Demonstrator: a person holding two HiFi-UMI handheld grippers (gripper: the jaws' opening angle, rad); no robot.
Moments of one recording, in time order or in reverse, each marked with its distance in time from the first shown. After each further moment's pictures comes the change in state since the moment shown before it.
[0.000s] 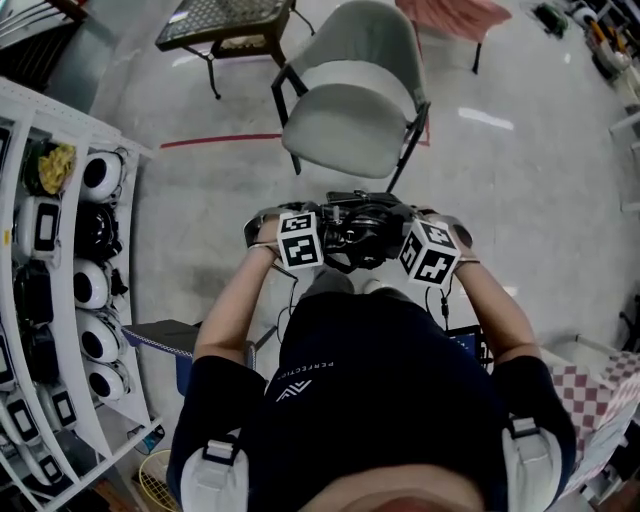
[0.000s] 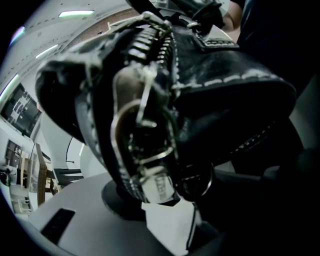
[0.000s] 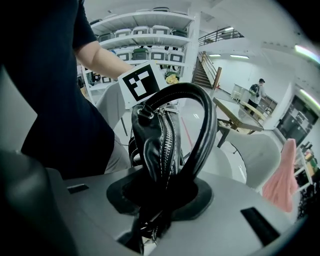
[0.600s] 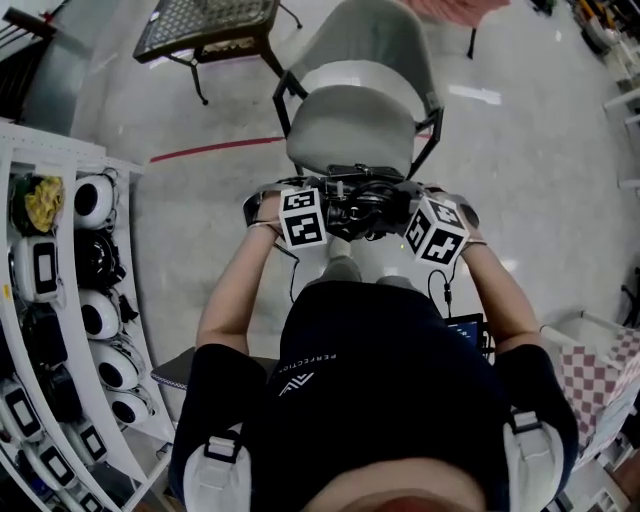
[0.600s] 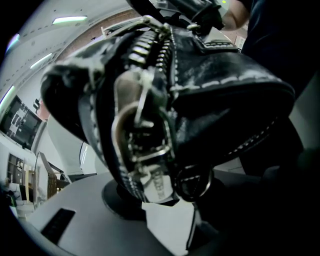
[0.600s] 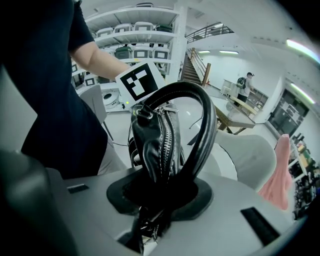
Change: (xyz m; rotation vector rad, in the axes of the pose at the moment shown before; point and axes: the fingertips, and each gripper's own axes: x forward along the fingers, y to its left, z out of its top) left arm -0.016 0.126 -0.049 0.095 -0.010 0.013; right arm 0.039 -0.108 0.050 0.082 0.023 -0.075
